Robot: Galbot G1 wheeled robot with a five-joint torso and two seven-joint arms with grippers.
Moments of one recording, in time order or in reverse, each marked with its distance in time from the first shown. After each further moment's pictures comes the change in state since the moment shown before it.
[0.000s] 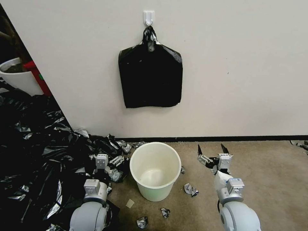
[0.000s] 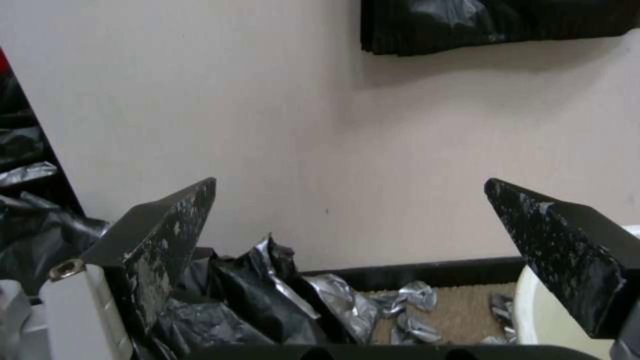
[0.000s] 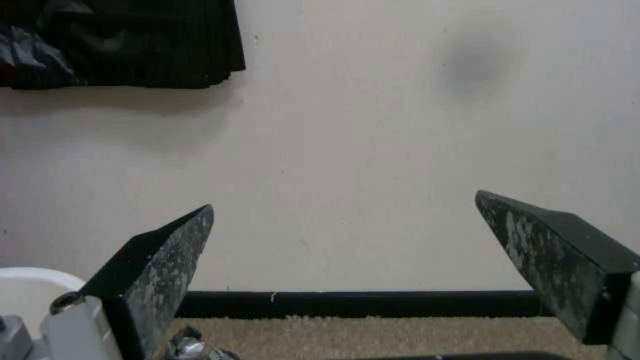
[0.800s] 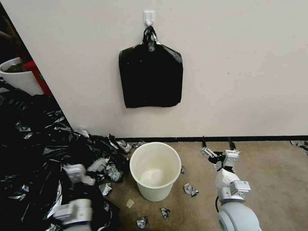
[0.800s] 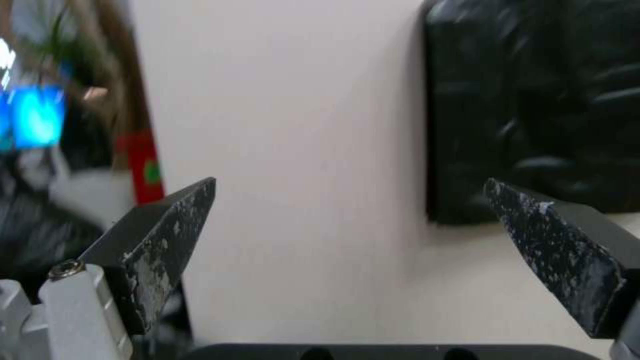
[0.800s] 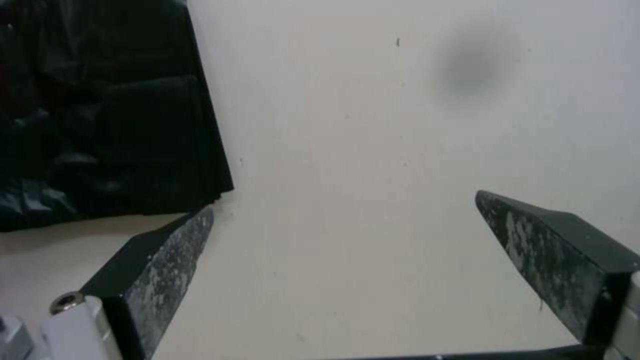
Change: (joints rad) left arm 0.227 -0.038 -0.142 -0.248 -0.014 -0.308 0.006; right arm -0.027 -0.193 -0.178 0.125 0.124 0.123 0.365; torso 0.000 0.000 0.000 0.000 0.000
